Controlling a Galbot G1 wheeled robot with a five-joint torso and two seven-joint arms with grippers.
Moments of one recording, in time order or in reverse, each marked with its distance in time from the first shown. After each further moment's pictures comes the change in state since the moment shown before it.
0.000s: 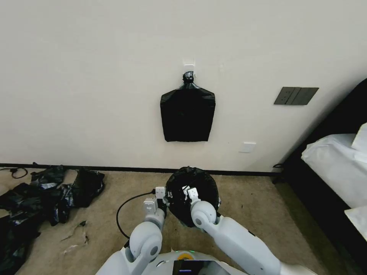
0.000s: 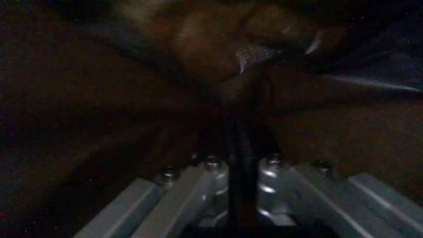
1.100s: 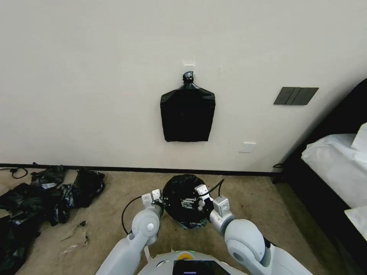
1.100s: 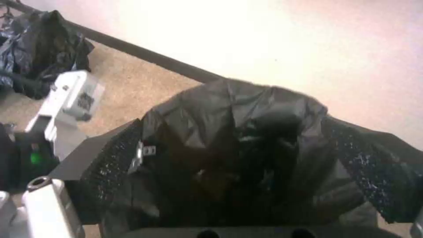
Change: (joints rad) left arm -0.080 -0.064 -0.095 0.172 -0.433 0.114 -0.173; right arm -0.375 -0.183 0.289 0.536 -0.304 0.053 -0.305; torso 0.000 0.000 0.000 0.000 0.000
